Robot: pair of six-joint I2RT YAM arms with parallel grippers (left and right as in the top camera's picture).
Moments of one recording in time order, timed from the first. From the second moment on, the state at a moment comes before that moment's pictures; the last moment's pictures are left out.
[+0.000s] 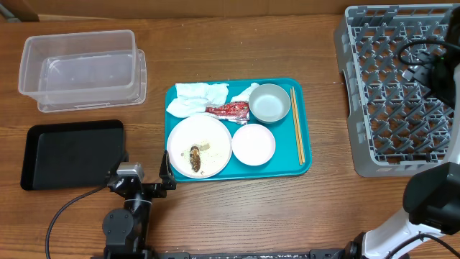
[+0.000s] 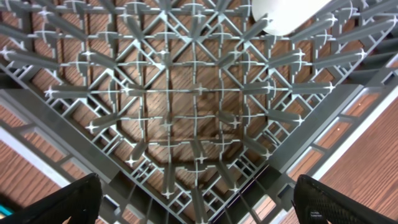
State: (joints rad) left arm -0.02 0.02 0.01 -0.08 0.02 -0.16; right arm -0.33 1.88 1.96 -1.39 0.25 0.41
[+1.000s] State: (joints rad) left arm -0.02 0.02 0.01 -0.04 0.00 -0.16; right arm -0.35 1.88 1.96 -1.39 0.22 0.41
